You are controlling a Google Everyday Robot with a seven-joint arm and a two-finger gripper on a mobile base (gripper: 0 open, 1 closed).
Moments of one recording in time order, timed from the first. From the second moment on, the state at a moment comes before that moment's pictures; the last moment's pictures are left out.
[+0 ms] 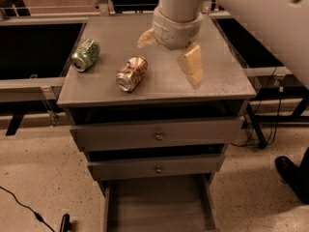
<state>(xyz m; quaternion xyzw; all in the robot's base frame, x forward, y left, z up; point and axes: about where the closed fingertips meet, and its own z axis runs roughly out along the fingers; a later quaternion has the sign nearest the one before) 0.571 -0.050 0.936 -0.92 0.38 -0.09 0.08</state>
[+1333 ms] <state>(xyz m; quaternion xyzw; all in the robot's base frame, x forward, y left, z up) 0.683 0.026 0.853 -0.98 0.17 -0.02 0.10</state>
